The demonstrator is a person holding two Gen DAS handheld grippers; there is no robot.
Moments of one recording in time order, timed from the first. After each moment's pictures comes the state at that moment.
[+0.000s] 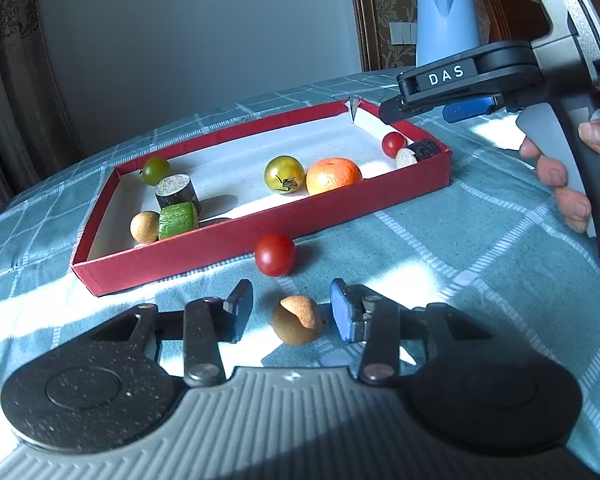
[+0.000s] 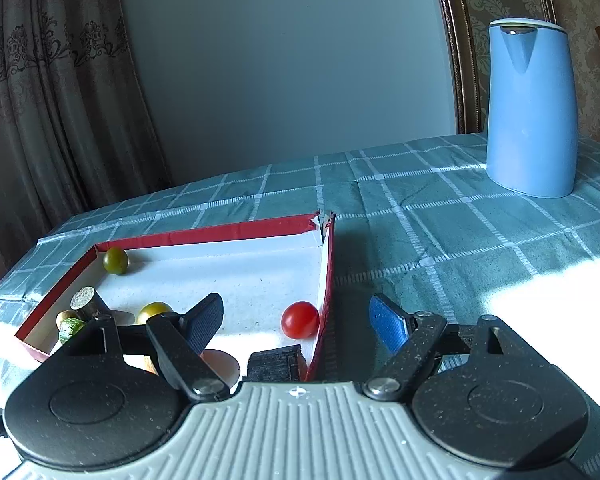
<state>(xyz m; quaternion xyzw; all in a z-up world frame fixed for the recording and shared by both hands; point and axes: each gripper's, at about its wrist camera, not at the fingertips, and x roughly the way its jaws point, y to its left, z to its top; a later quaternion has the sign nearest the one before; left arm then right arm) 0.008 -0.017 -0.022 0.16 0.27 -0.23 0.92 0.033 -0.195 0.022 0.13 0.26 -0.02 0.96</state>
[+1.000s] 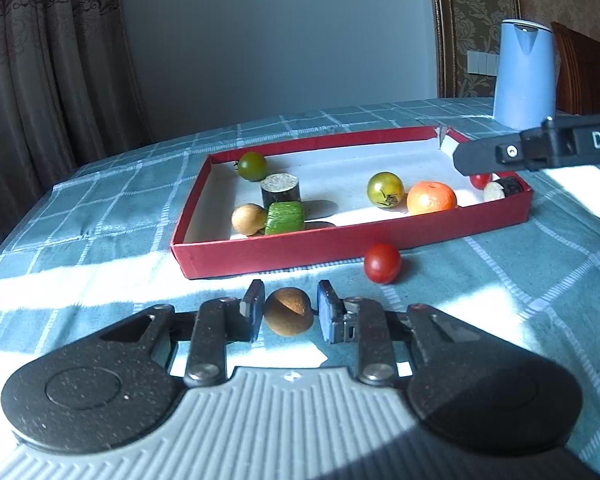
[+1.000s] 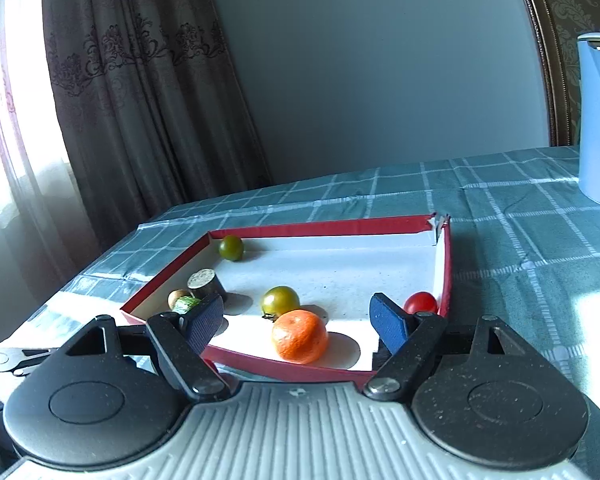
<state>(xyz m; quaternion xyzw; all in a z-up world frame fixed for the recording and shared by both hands) 0.018 0.033 -0.010 0.10 0.26 -0.12 0.95 0.005 -0.153 0.034 0.12 0.23 0.16 0.95</state>
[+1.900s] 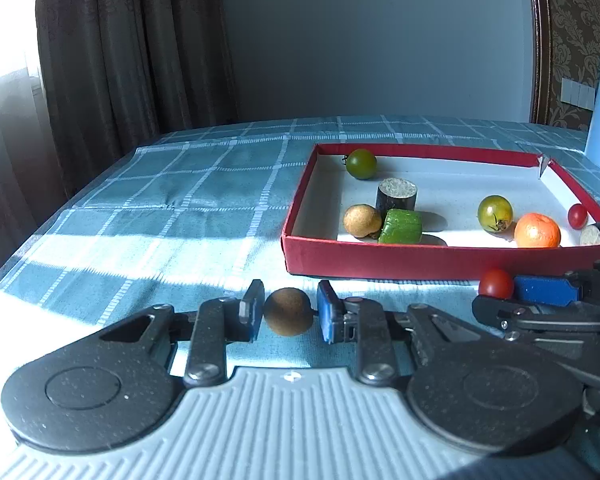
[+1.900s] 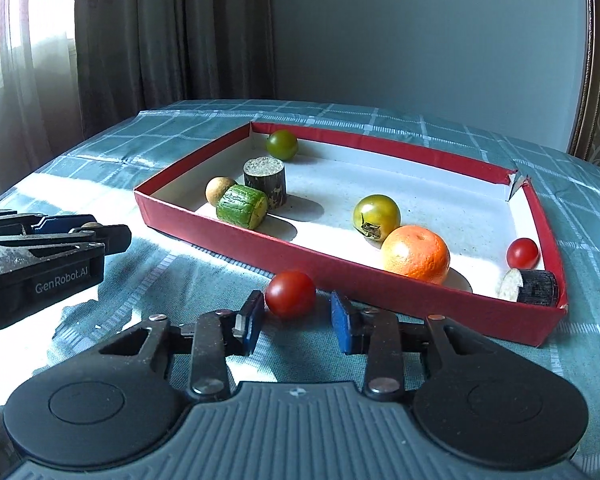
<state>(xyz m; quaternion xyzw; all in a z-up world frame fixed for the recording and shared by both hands) 0.034 0.064 -0.006 0.05 0.27 0.00 0.96 0.023 -0.043 -0.002 -0.01 0.31 0.10 0.94</state>
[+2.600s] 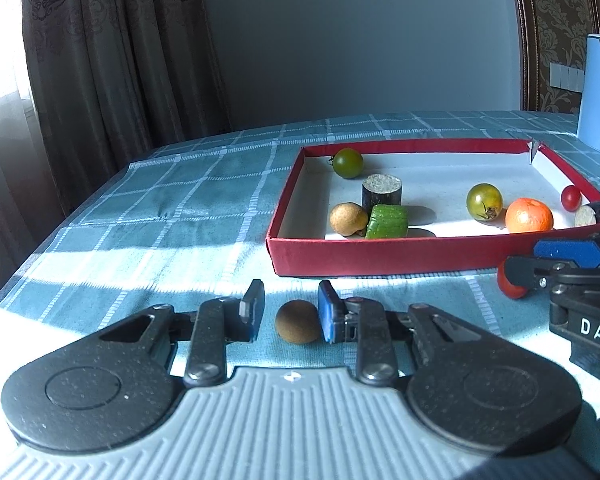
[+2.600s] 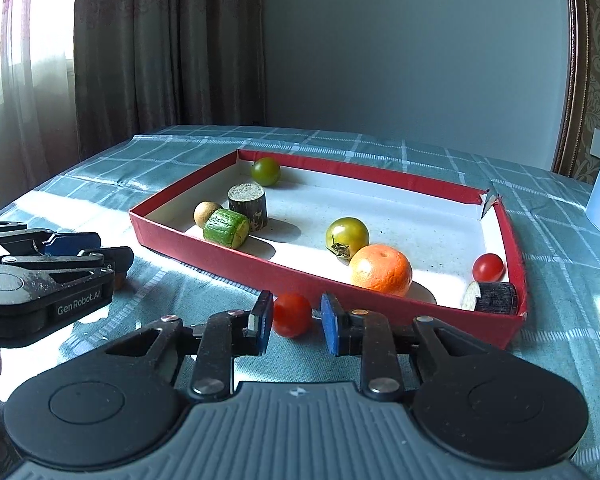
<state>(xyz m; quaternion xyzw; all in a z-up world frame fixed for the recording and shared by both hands) 0.031 0.053 -0.010 0.08 0.26 -0.01 0.96 0.007 -0.063 0.010 0.00 0.28 0.09 0.96</state>
